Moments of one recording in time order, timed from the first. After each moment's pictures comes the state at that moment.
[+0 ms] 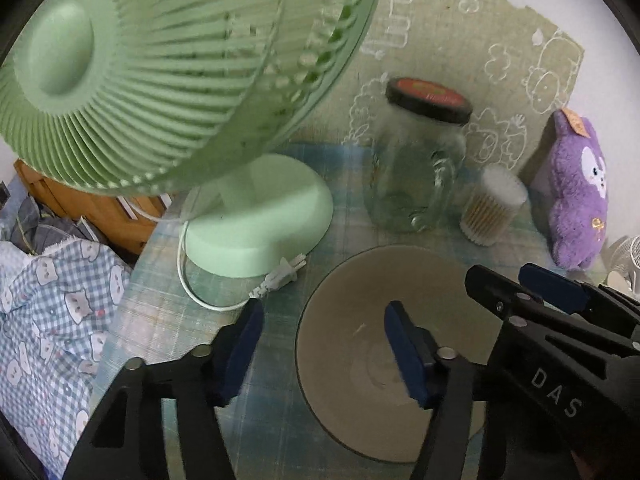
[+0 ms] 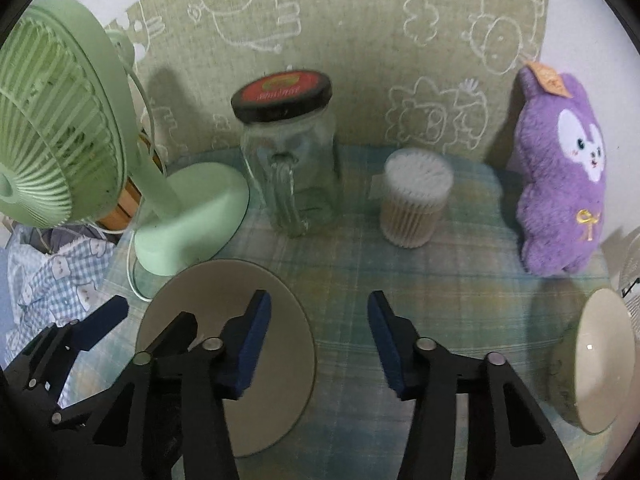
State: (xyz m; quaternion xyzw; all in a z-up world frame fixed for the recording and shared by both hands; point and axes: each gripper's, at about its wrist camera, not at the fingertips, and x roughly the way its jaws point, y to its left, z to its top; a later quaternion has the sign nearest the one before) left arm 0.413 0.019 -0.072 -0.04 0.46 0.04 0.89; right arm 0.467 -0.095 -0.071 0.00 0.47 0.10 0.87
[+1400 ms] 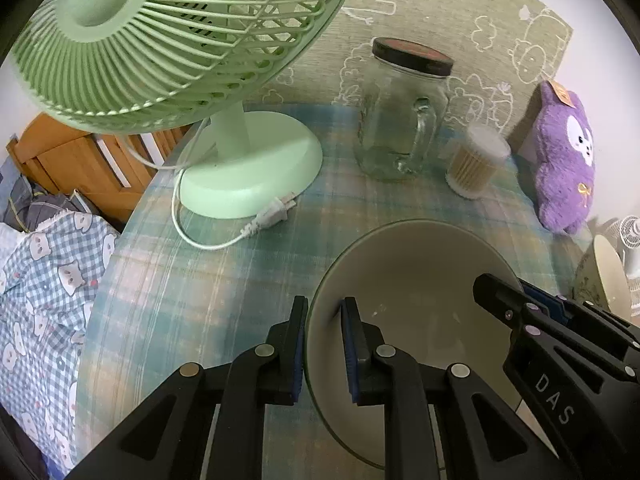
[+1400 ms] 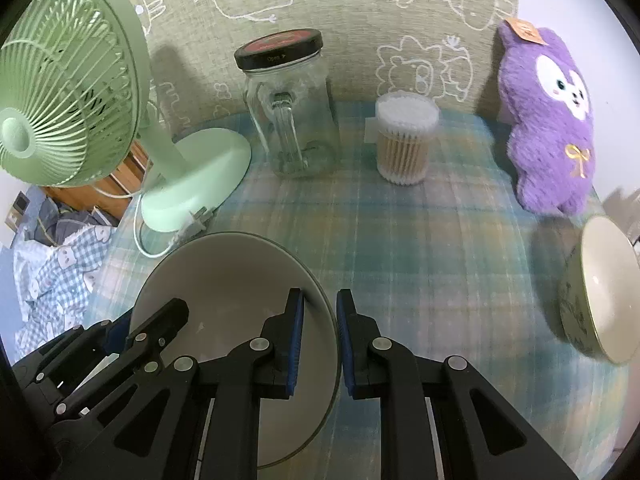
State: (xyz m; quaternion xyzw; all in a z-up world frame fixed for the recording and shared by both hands) left arm 0.377 0.011 -0.077 -0.05 0.49 0.02 0.87; right arm 0.424 -0.106 -0.077 0.03 0.50 0.09 0.86
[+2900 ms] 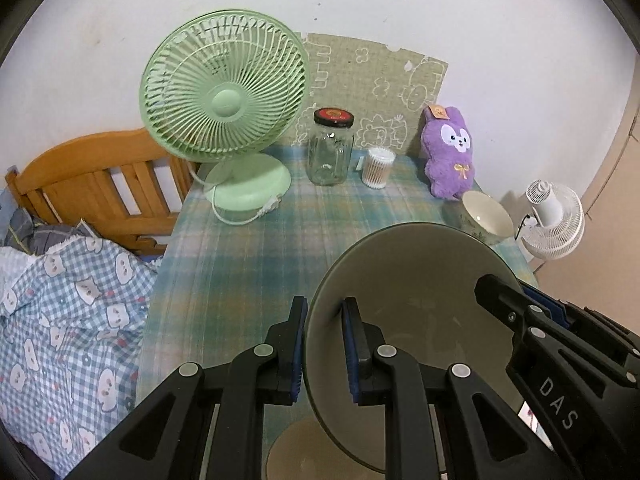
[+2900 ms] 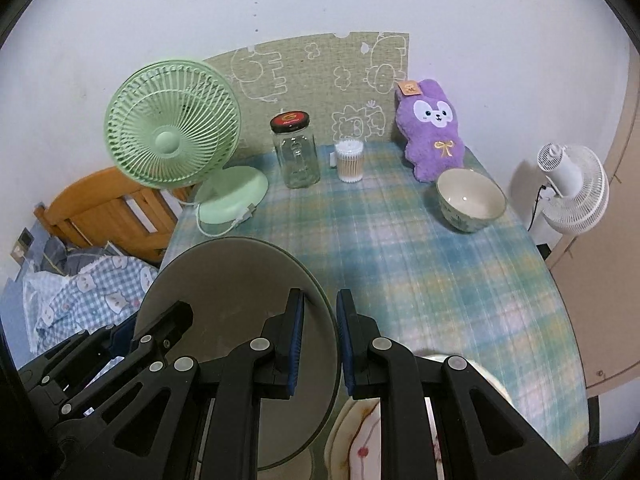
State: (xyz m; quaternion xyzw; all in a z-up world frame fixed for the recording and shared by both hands) left arm 0.196 0.038 0.032 -0.03 0.43 -0.08 0.90; right arm 0.196 -0.083 0.053 0.06 0.42 0.00 0.90
